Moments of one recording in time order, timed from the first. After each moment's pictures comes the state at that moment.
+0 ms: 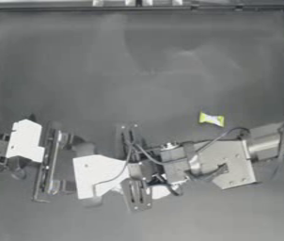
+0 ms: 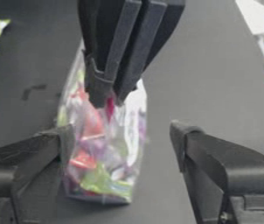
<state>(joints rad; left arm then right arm) -0.15 -0.35 1.05 -0.14 -0.40 -0.02 0.13 0.26 -0.08 -0.25 0.90 0.12</state>
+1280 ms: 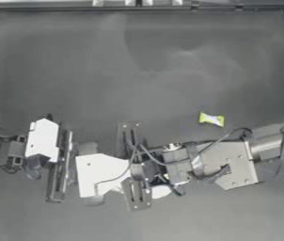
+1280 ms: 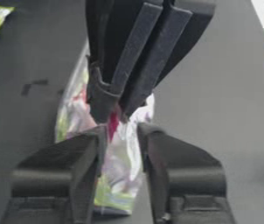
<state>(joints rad) -0.12 -0.25 0.99 -0.19 -0.40 -0.01 0.13 0.25 -0.06 -0.29 0.87 0.16</state>
